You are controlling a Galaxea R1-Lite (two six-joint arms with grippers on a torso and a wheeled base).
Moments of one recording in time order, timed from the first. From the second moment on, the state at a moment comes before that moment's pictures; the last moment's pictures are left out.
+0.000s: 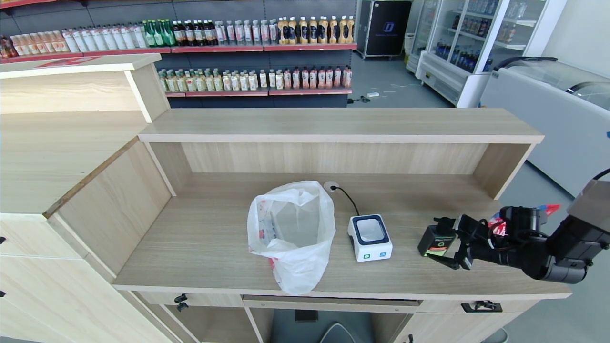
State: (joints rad) left arm 0.00 0.00 0.00 0.00 0.00 0.00; right arm -0.20 2.37 -0.90 -0.87 0.78 -1.05
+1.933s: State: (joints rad) left arm 0.00 0.00 0.00 0.00 0.00 0.00; right arm -0.10 1.38 -0.54 -0.82 0.84 -1.44
